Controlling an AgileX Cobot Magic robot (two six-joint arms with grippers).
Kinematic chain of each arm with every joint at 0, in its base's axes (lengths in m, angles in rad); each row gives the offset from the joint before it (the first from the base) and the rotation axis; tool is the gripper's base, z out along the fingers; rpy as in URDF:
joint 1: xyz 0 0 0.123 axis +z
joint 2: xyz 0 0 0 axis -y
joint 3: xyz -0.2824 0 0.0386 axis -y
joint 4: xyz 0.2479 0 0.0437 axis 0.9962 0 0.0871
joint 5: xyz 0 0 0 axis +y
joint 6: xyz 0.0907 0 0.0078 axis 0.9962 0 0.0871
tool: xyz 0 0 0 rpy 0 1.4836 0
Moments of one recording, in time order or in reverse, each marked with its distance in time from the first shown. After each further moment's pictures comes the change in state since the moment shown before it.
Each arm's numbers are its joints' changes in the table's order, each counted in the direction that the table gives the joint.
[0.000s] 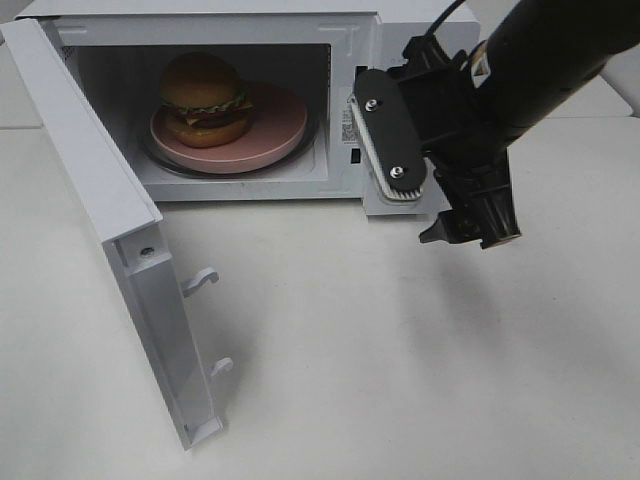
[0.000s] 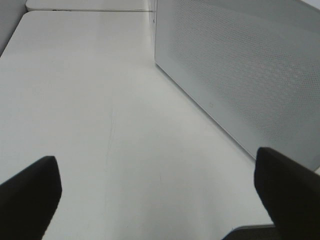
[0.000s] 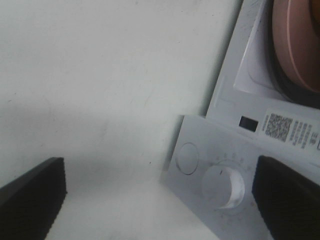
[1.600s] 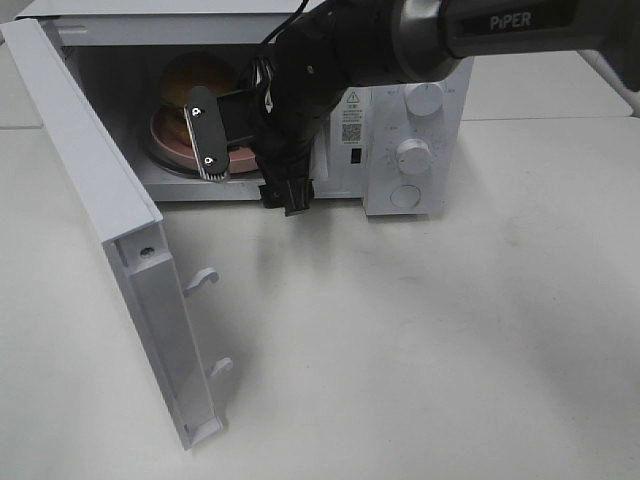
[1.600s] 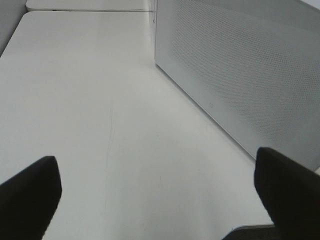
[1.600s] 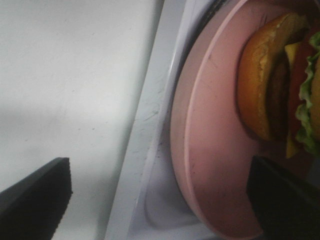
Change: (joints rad) left arm 0.000 0.000 0.000 0.000 0.000 0.000; right arm 0.083 -0.629 0.624 -0.087 -0.124 0.169
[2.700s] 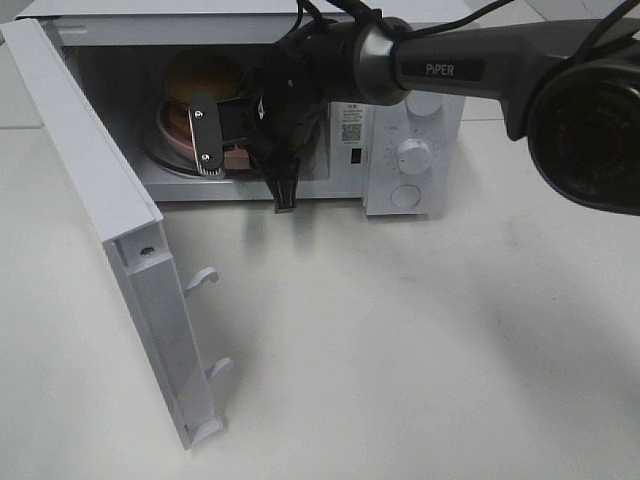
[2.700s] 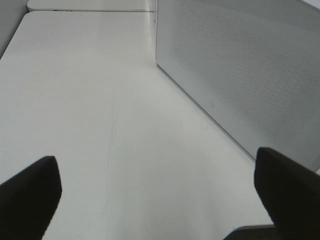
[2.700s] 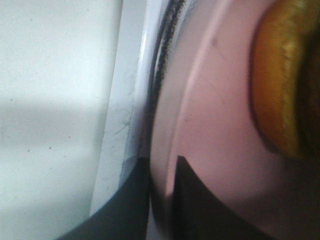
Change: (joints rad) left arm 0.000 0.000 0.000 0.002 0.000 0.000; right arm -0.043 -0.200 0.264 0.027 0.084 0.014
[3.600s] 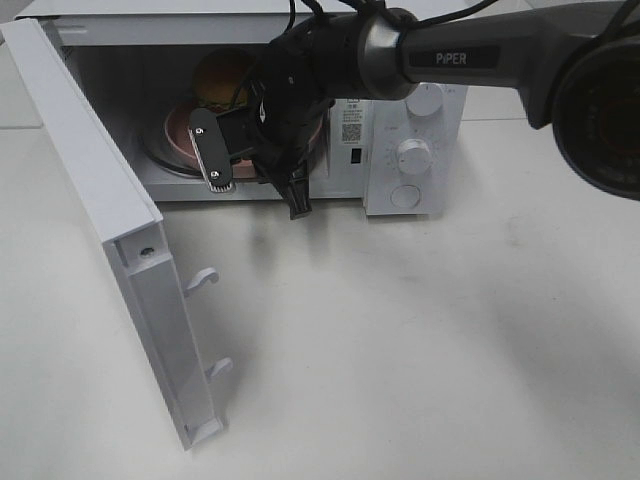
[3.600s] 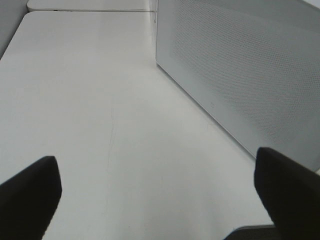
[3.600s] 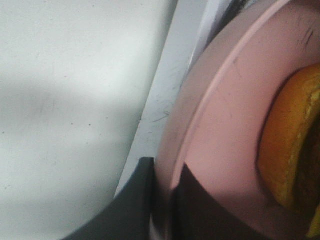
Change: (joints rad) left arm 0.000 0.000 0.000 0.001 0.000 0.000; right arm 0.019 0.070 -0.095 0.002 0.029 -0.161
